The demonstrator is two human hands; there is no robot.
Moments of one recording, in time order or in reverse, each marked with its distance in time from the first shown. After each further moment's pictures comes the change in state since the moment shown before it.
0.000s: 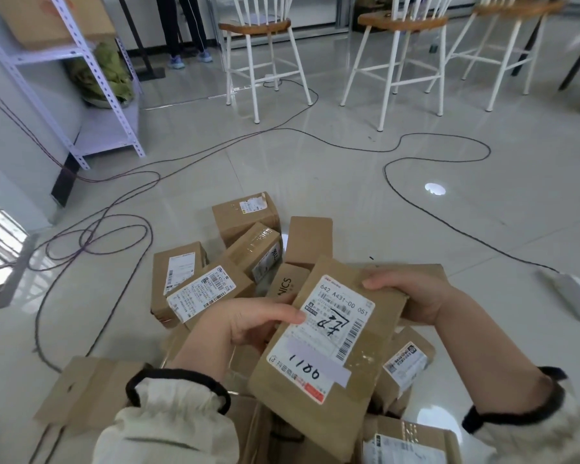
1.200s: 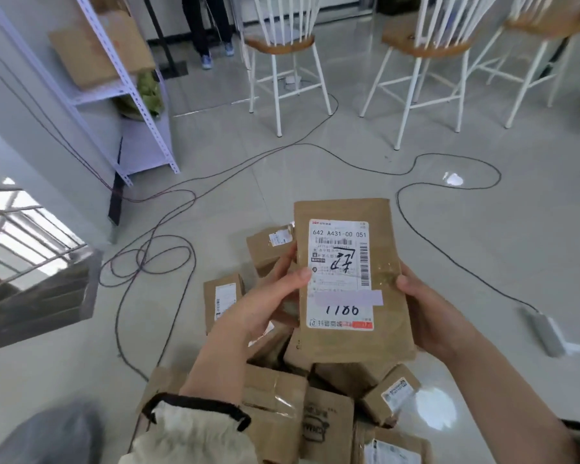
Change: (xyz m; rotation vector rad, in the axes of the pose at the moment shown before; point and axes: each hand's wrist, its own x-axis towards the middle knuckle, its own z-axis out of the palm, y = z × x) left_hand -0.172 0.187 0.001 -0.185 0.451 0.326; right_hand -0.098 -0.193 0.090 0.267 -0.018 -0.319
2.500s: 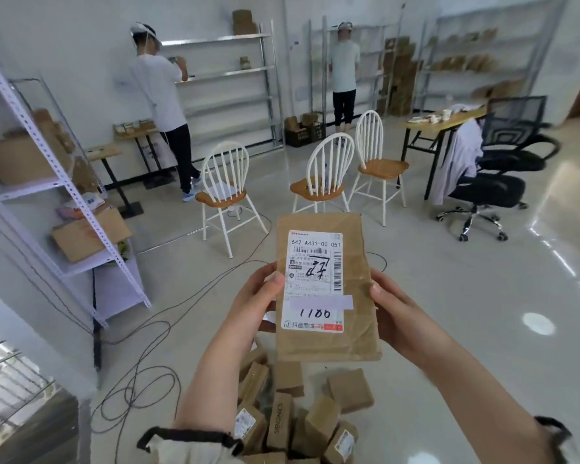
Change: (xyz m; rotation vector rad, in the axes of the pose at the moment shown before) left_hand -0.278 0.413 0.121 0.098 0.074 0.354; right_hand -0.276 -0.352 0.235 -0.164 0.308 -0.330
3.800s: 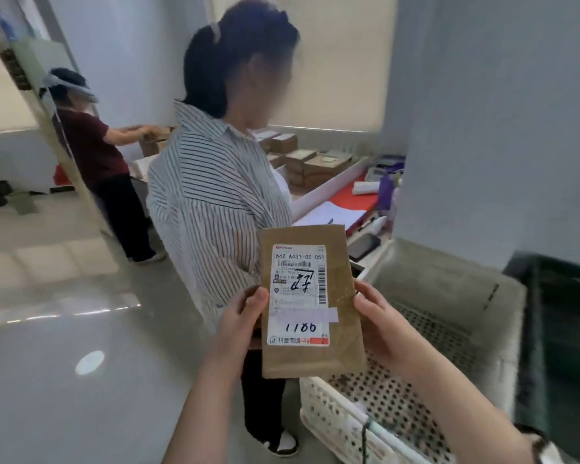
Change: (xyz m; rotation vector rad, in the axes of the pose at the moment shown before) left_hand -0.357 0.022 0.534 -0.025 -1.744 0.100; right_hand -0.655 0.029 0.004 0.185 1.748 -0.592
